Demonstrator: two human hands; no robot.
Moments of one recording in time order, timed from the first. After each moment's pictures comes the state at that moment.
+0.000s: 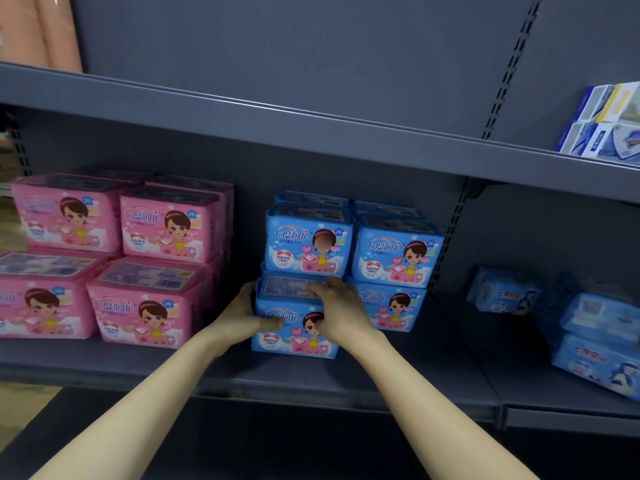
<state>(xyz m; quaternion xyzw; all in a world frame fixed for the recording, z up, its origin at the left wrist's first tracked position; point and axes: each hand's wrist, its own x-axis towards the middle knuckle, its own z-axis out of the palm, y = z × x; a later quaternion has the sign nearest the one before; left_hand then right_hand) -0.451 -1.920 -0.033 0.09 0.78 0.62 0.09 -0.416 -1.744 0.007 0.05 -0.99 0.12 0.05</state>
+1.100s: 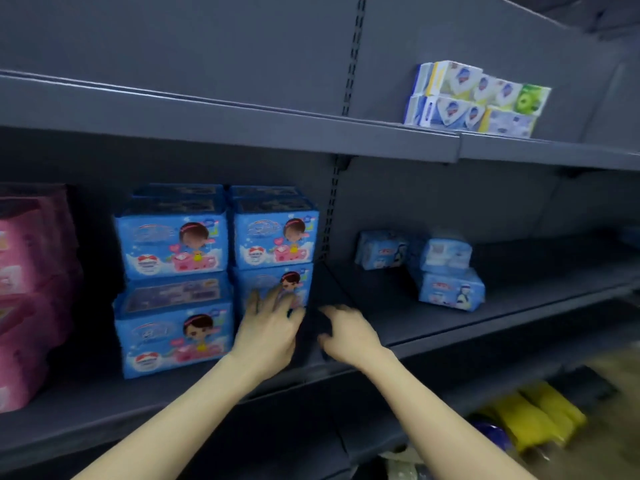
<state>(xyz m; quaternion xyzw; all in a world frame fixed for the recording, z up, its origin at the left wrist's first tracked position) -0.387 -1.754 -0.026 0.41 0.88 -0.03 -0.23 -0.329 -1.608 -0.021 -0.14 -0.98 0.15 0.03</state>
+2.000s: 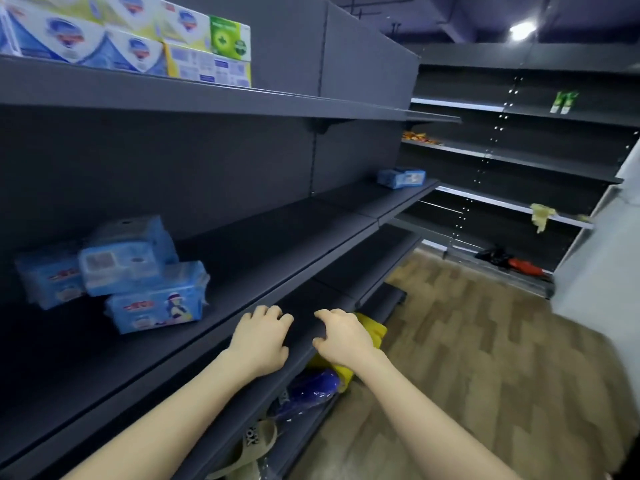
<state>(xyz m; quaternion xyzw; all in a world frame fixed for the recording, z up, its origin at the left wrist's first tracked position) -0.226 -1.324 -0.053 0.64 0.77 -0.01 -0.04 -0.091 -1.245 -0.048 -0.43 -0.89 0.13 0.05</state>
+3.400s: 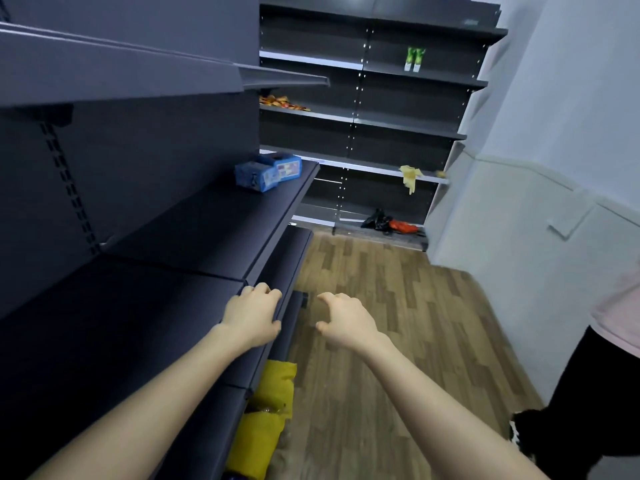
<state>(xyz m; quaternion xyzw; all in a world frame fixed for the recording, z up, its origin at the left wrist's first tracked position) -0.187 -0.788 -0.038 0.77 0.64 0.03 0.03 -0.018 -0.793 -0.033 -0.64 -0.75 0.14 0.06</state>
